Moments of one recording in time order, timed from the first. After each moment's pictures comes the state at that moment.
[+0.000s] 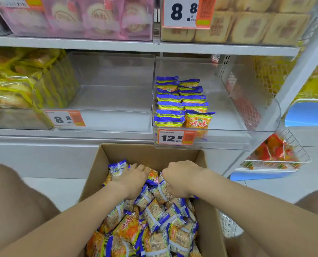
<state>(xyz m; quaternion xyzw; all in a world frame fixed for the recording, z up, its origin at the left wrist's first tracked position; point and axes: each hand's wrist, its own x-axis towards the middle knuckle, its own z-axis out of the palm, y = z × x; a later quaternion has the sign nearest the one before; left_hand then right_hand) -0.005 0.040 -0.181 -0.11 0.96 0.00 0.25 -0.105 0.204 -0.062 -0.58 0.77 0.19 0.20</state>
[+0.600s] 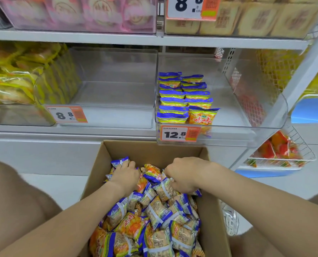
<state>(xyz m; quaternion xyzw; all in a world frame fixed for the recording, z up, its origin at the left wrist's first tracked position) 0.009 0.022 -0.200 -0.16 0.95 -0.08 0.25 -0.118 0.203 -0.069 -0.59 0.75 0.19 0.23</state>
